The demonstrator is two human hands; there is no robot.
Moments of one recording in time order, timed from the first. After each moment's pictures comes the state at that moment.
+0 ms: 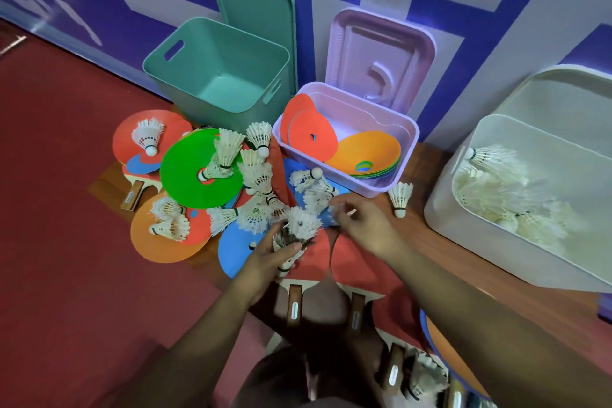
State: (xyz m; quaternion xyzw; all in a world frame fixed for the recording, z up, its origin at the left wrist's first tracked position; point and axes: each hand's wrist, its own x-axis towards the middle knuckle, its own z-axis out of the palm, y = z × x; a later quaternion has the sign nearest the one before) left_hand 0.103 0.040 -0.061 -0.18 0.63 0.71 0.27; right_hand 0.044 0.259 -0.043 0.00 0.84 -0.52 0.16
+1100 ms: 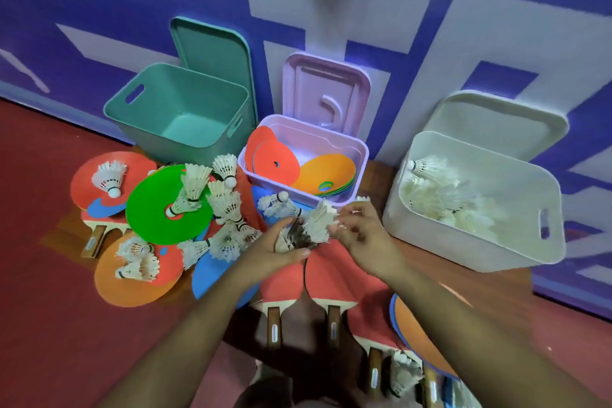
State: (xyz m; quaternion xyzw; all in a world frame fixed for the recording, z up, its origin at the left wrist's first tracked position) left_hand 0.067 0.078 0.002 0.04 0.76 0.58 0.29; right_hand 0.093 0.295 0.024 0.03 0.86 -0.50 0.05
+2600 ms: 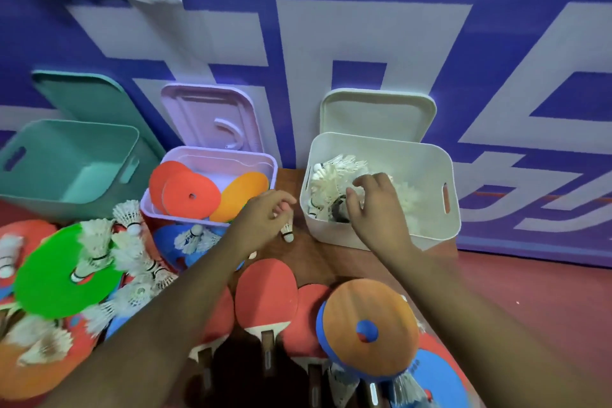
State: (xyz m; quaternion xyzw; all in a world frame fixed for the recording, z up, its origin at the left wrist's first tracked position) left_hand 0.003 0.268 0.018 0.27 0.88 0.38 0.13; right_hand 0.101 0.478 0.034 0.16 0.93 -0.28 -0.19
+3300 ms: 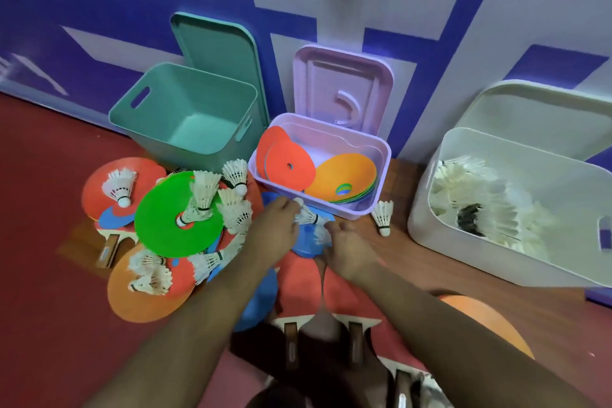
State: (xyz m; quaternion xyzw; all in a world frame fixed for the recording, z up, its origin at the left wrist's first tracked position) left_hand -0.019 0.080 -0.037 0.18 0.96 0.18 0.08; right_hand 0.029 0.251 -0.074 0.03 0.94 -0.27 0.21
